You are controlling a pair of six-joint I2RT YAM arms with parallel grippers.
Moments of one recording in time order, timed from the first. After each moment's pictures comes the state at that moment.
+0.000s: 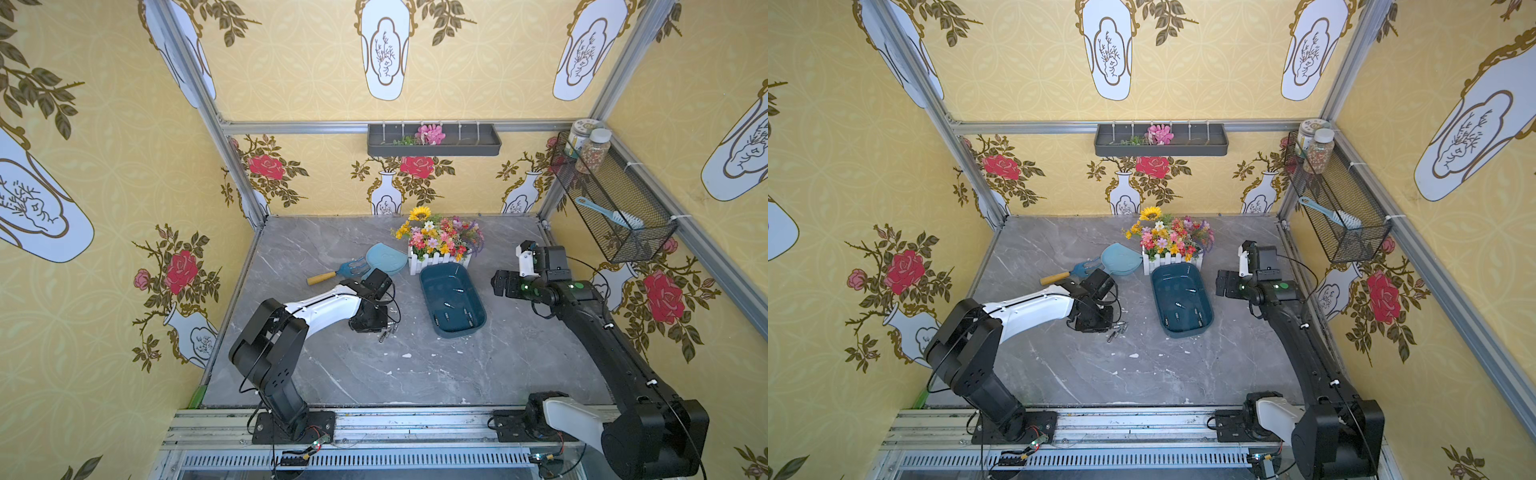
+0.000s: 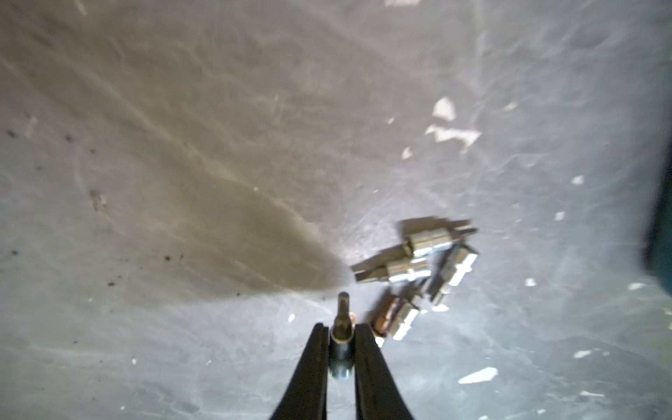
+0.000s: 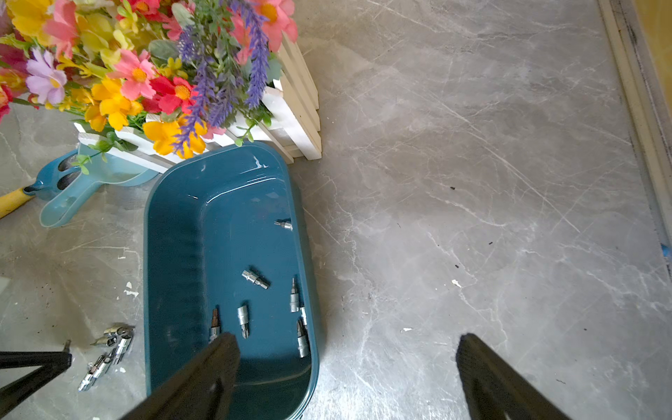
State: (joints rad) left arm -0.65 1.68 1.04 -0.72 0.07 -0.60; right arm 0.04 1.15 0.96 -0.69 -0.11 0.15
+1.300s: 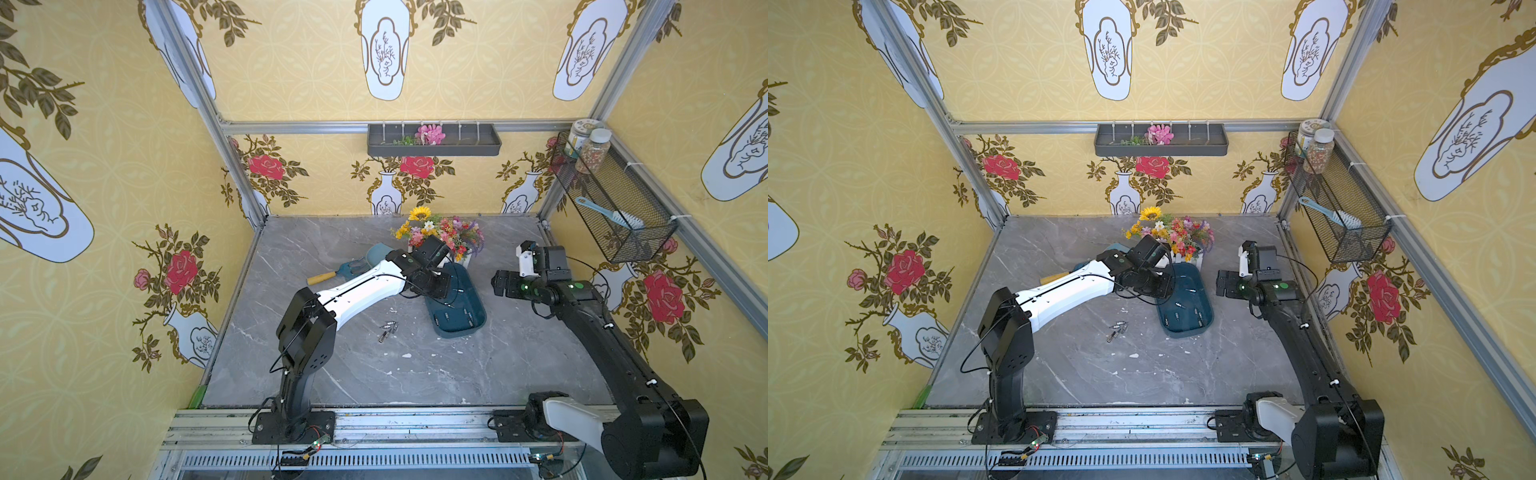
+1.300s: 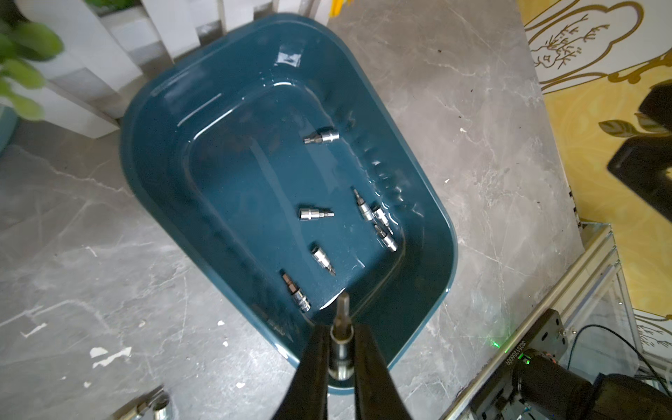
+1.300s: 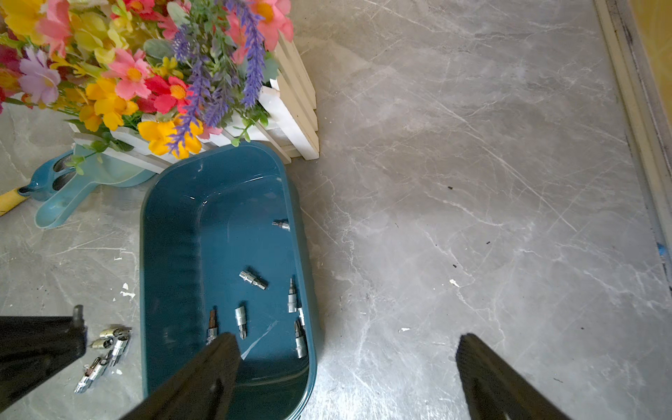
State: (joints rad) left arm -0.86 1.98 1.72 -0.76 0.17 -0.49; right arm 0.04 1.15 0.96 -0.69 -0.10 0.15
